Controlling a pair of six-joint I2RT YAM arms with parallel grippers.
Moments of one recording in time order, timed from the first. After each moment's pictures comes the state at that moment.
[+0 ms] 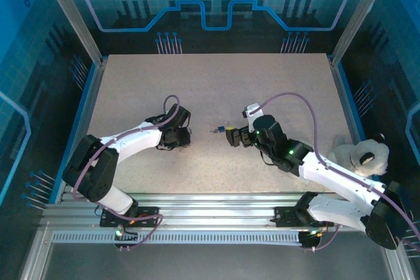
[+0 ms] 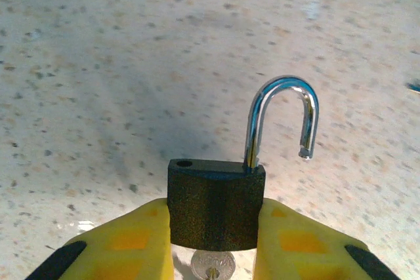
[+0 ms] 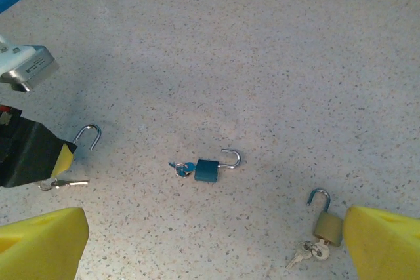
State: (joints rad) left arm -0.51 1.53 0.87 -0.50 -0.03 -0.69; right arm 0.75 1.05 0.70 -0.19 0.24 0.26
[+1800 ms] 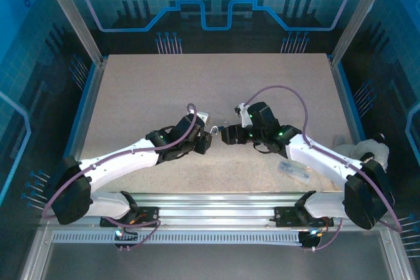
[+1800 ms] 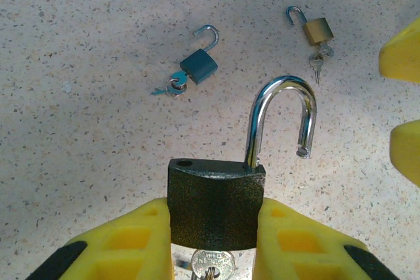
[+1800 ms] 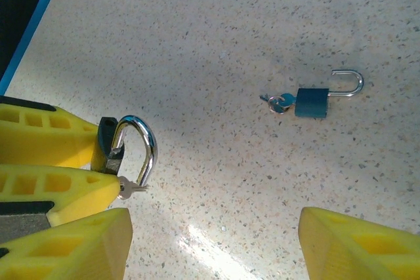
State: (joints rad) left arm -0.80 1.32 0.86 -0.37 -0.12 -0.48; right arm 0.63 1.28 0.82 -0.27 -0.24 0.44
